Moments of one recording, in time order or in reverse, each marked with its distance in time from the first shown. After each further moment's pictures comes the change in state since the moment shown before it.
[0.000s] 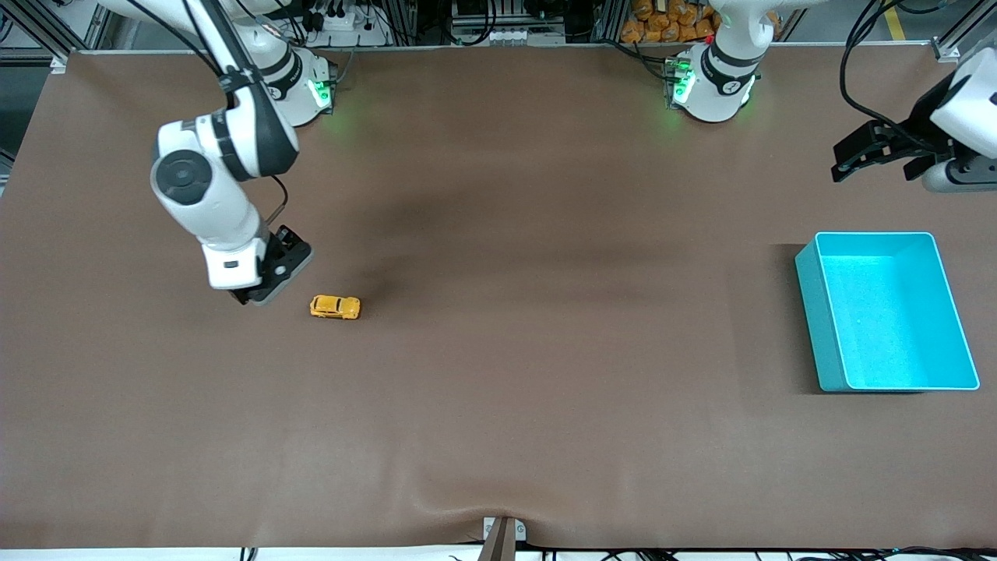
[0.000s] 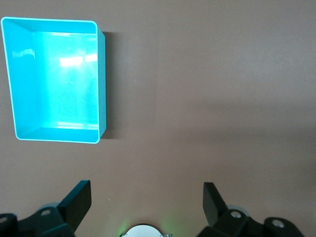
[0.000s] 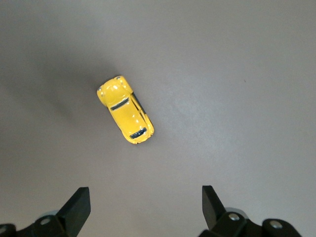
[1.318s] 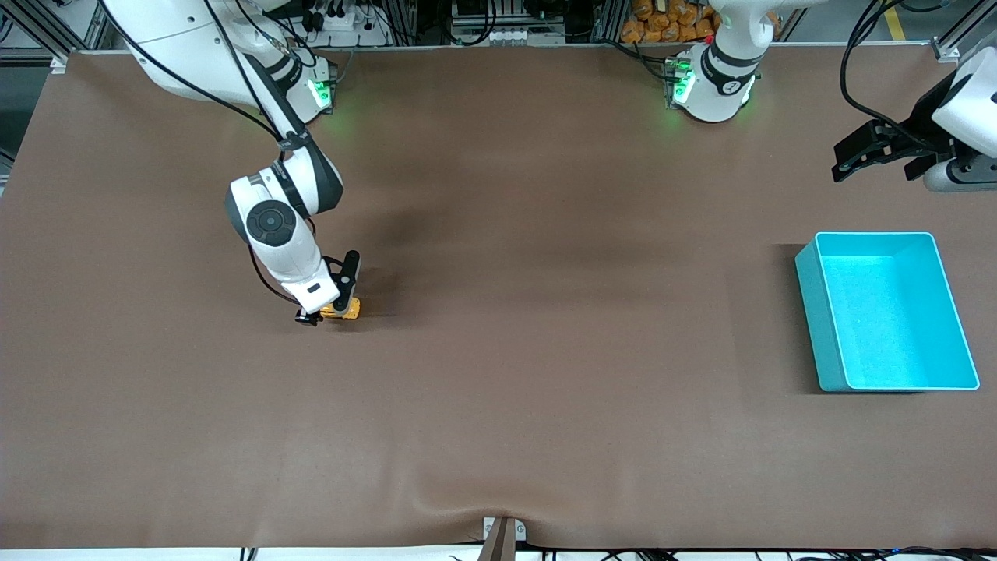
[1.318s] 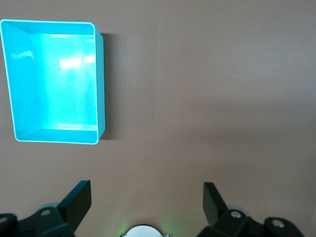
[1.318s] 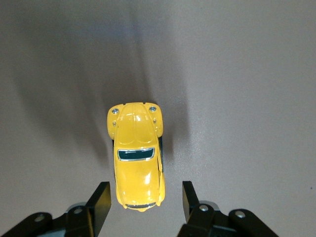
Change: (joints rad) left arm 0.002 0.000 -0.018 0.004 0.000 0.000 0.000; right arm 0.033 0.273 -0.011 0.045 -0.064 0.222 -0.305
